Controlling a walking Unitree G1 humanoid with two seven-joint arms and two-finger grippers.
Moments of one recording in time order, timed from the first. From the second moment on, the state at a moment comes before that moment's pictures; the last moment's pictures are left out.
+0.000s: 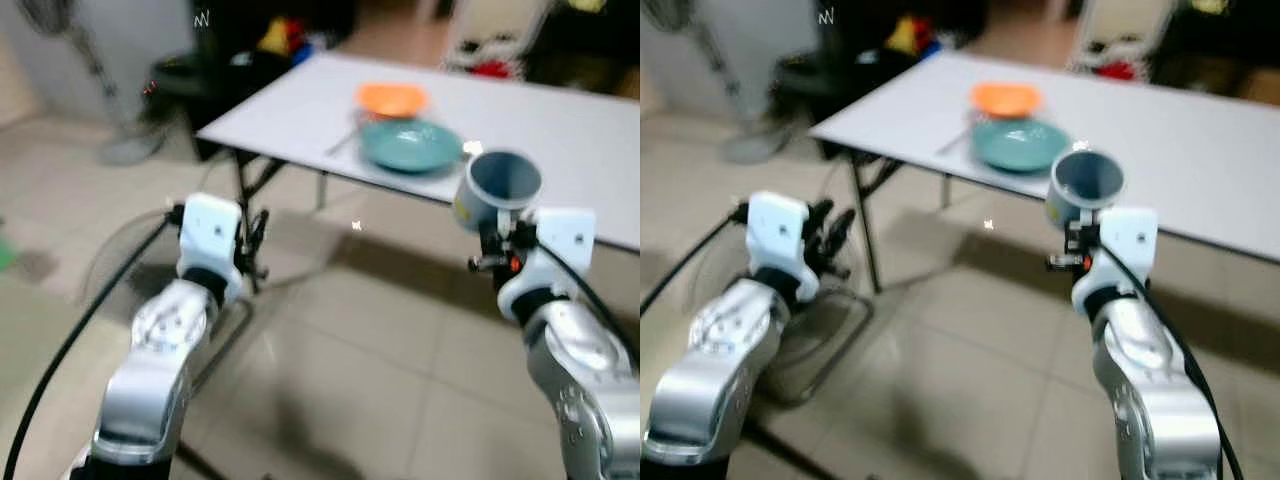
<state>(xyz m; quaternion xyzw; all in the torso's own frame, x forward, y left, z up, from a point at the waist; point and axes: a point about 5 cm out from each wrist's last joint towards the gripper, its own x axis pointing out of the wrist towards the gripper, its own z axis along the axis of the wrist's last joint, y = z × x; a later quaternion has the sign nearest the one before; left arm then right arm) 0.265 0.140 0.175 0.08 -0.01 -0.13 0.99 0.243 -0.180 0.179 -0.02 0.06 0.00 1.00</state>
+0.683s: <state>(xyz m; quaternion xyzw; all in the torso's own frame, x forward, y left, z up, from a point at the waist) 0.264 0.146 0.170 0.06 0.00 -0.12 0.99 0.249 -0.168 0.184 -0.04 0.06 0.05 1.00</state>
